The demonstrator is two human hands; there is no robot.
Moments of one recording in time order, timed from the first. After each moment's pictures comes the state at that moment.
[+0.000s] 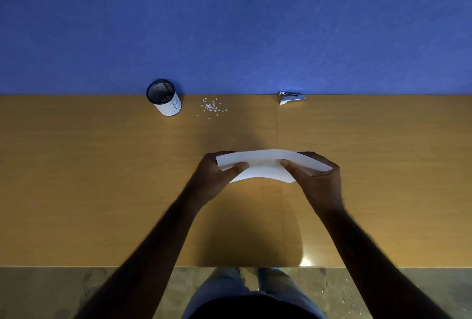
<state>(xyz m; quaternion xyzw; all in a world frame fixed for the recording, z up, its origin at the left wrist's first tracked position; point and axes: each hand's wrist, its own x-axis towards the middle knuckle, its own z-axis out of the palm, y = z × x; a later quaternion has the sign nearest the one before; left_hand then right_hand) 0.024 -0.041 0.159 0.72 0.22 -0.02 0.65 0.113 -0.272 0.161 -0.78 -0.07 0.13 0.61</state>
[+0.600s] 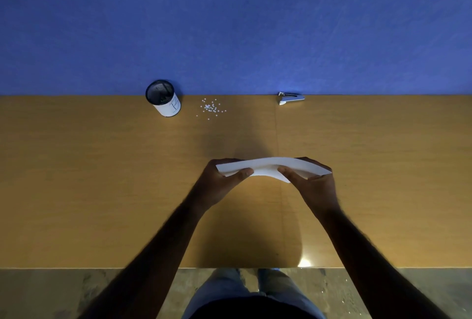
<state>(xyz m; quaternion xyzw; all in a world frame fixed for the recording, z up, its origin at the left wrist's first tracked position) 0.020 -0.050 0.147 0.72 0.22 -0.04 0.66 0.112 -0.278 0.145 -0.80 -0.05 0.19 0.57</state>
